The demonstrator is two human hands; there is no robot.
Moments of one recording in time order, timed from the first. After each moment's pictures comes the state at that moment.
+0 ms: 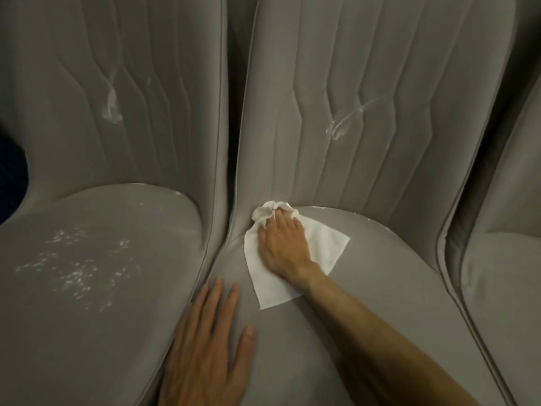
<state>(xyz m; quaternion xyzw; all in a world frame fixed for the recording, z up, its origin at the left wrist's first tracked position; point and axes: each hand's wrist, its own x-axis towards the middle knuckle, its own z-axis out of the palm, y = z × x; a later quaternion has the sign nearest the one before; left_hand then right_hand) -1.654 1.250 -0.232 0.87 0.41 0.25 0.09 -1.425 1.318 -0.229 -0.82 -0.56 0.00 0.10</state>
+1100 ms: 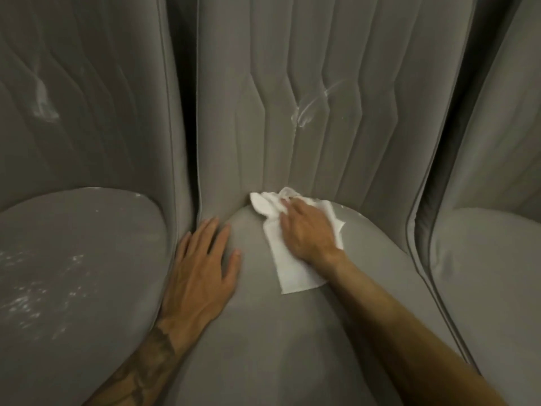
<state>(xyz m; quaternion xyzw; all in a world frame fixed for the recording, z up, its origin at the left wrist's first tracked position) -1.568 1.347 -0.236 0.91 0.33 0.23 0.05 -1.336 1.267 -0.225 -0.84 -0.54 -0.03 0.07</state>
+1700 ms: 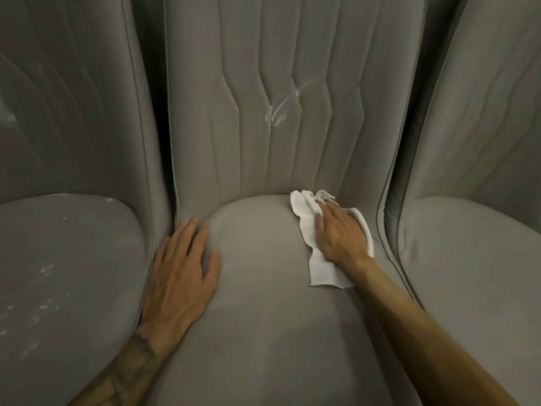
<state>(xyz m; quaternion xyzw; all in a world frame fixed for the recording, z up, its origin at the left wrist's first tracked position) -1.570 1.349 -0.239 0.92 0.33 0.22 0.07 -1.300 1.189 -0.216 -0.91 -0.40 -0.03 0.06</state>
